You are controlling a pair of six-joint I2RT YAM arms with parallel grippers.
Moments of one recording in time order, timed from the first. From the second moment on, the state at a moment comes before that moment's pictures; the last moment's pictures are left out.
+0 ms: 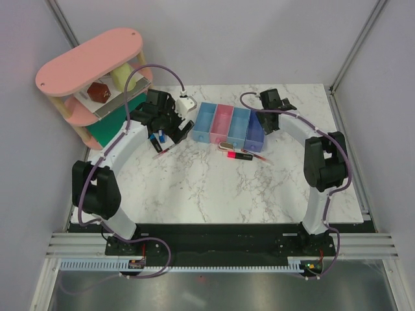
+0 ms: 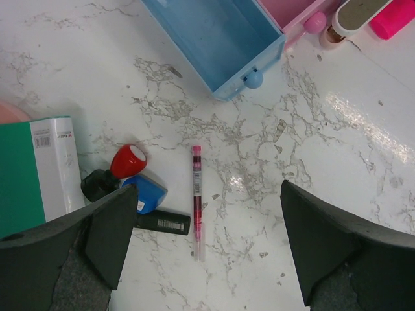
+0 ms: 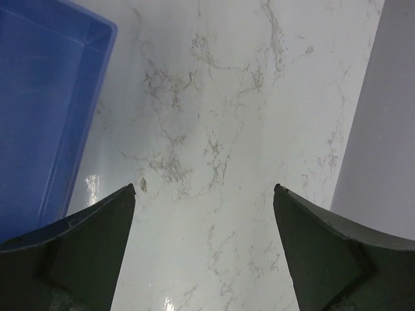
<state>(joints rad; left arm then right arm) -0.31 1.63 1.38 -0.56 0.26 0.56 0.26 1.95 1.49 -0.48 0.51 -0.20</state>
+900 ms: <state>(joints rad) -0.31 1.71 1.30 -0.46 0.32 0.53 0.26 2.25 1.88 -0.48 0.44 -0.20</state>
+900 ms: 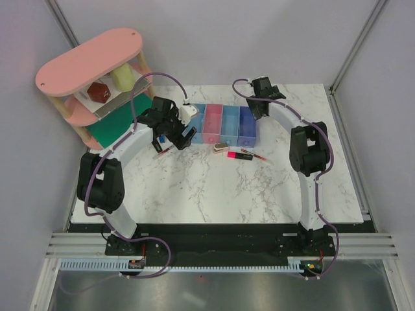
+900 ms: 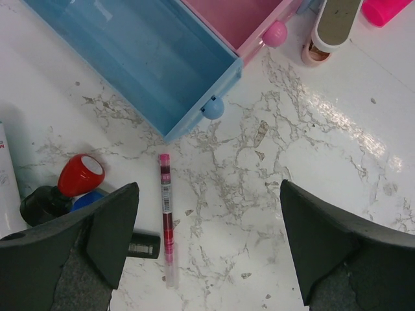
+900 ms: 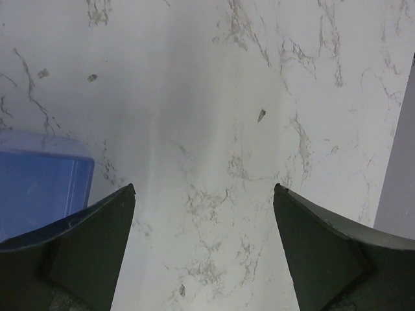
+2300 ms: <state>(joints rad) -0.36 1.39 1.08 -0.42 0.13 0.55 0.26 1.67 1.18 -0.66 -0.11 -0.67</state>
